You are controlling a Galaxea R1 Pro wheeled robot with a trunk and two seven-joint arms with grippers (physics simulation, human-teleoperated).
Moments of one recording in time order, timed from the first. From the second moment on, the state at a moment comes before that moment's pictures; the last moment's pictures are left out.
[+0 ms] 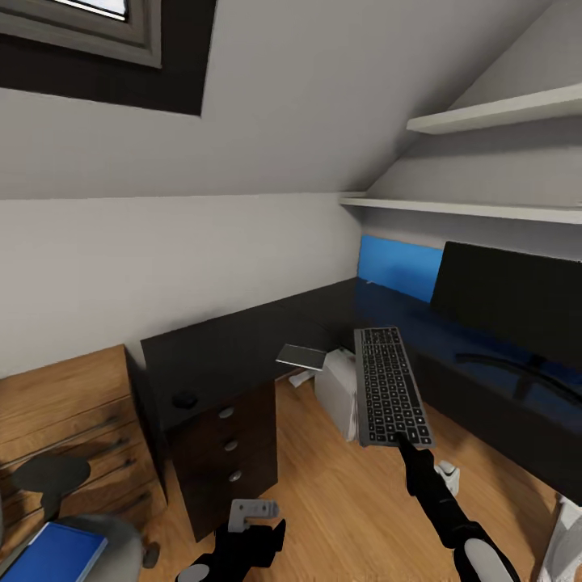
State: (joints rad) left arm -0.03 0.03 -0.55 -1.48 0.51 0.49 0.40; right arm -0.07 -0.07 -0.04 -1.32 -1.43 0.16 0.19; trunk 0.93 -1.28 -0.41
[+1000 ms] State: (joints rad) left arm -0.03 0.03 -0.55 -1.48 0.51 0.49 0.40; right arm -0.07 -0.02 -0.04 -1.21 -1.44 -0.26 0.16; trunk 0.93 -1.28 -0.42
